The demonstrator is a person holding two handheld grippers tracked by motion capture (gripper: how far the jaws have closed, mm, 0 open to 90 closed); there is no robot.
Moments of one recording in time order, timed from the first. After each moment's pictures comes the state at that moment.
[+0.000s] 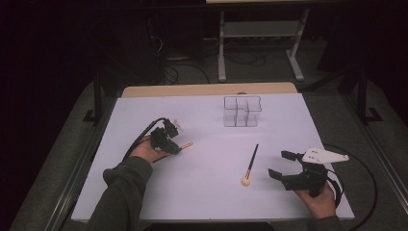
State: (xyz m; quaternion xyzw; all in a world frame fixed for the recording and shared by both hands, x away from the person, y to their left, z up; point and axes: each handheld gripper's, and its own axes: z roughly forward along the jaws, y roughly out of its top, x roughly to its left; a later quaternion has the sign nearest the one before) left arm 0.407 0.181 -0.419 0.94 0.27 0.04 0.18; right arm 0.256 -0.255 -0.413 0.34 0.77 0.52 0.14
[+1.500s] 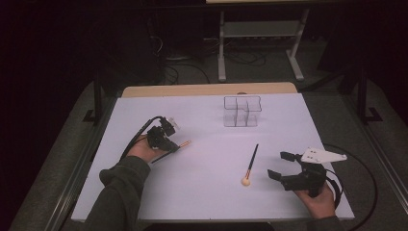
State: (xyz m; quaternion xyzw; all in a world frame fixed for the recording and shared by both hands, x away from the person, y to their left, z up) left arm 0.404 0.190 -0.410 0.94 0.28 0.03 0.21; right arm 0.258 -0.254 -0.417 0.34 0.77 0.52 0.13
